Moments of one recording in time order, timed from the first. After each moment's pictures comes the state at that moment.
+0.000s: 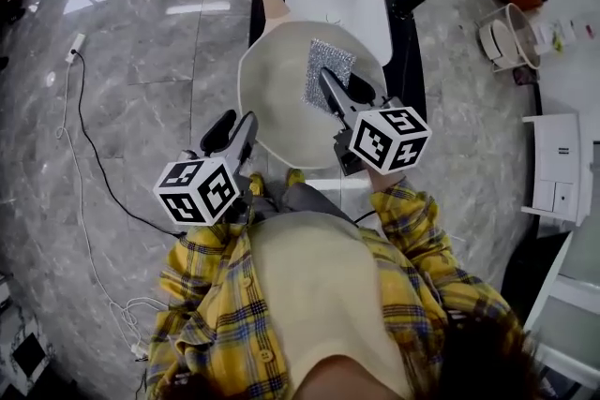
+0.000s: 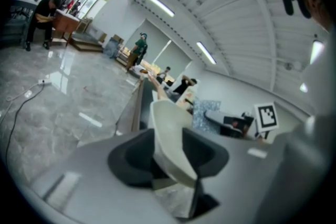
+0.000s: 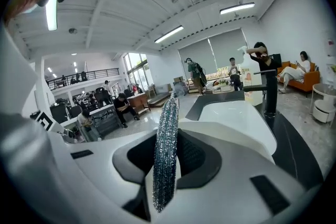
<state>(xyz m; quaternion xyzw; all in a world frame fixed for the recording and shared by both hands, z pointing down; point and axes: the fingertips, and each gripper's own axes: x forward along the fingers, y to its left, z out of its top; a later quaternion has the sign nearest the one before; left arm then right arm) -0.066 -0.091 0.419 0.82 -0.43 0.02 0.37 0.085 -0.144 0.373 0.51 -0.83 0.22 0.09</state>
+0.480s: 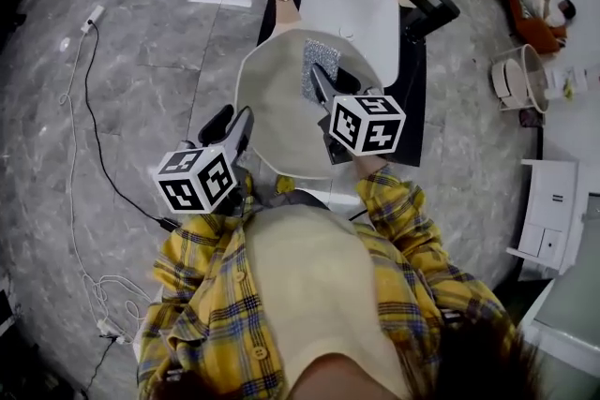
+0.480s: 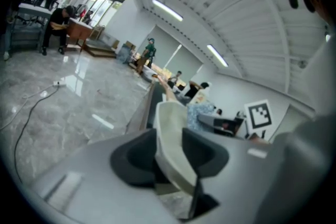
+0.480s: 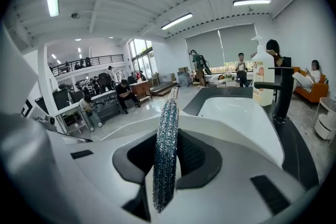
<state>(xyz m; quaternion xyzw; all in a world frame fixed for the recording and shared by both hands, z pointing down) -0.062 -0.101 0.427 0.78 -0.49 0.02 0.38 0.082 -0.187 0.412 0.48 -0.83 0.21 0.17</state>
